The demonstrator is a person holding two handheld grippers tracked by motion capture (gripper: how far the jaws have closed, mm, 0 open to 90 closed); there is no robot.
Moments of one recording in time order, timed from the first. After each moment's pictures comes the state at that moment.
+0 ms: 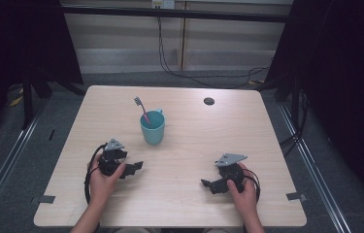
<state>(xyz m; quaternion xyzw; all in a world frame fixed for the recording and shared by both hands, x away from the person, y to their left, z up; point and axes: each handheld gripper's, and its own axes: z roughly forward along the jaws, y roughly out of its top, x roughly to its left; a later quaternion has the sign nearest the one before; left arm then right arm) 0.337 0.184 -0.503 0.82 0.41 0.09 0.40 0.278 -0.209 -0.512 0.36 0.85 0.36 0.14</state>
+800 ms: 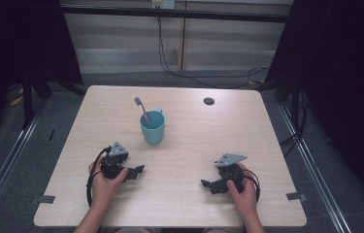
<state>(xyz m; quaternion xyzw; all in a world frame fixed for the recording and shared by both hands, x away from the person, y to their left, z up) 0.331 0.180 -0.509 0.83 0.38 0.12 0.39 0.278 -0.209 -0.512 0.36 0.85 0.36 0.14</state>
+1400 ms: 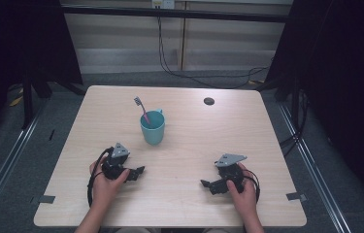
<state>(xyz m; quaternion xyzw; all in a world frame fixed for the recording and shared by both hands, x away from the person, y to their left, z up) 0.328 0.175 -0.509 0.84 0.36 0.14 0.37 0.277 -0.208 -0.512 0.35 0.85 0.36 0.14</state>
